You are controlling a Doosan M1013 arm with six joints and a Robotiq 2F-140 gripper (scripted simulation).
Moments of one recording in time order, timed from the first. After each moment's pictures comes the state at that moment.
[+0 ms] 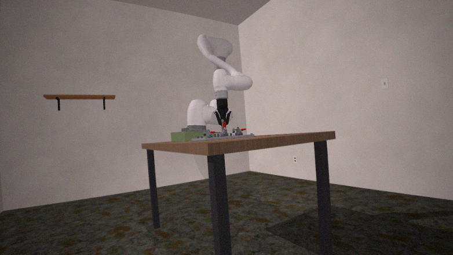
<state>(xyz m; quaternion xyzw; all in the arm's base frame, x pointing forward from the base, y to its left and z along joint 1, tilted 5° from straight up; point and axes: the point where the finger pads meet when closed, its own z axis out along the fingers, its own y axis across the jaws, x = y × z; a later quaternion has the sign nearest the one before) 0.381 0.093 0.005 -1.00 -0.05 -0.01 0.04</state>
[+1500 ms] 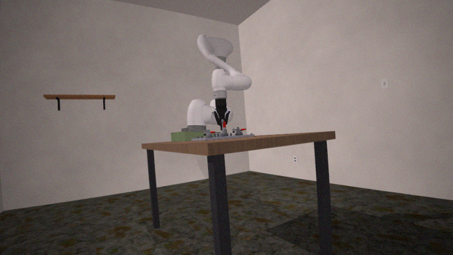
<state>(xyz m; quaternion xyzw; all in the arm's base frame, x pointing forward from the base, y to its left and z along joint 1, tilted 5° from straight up) 0.382 0.084 0.004 -1.00 -0.05 -0.01 0.04</state>
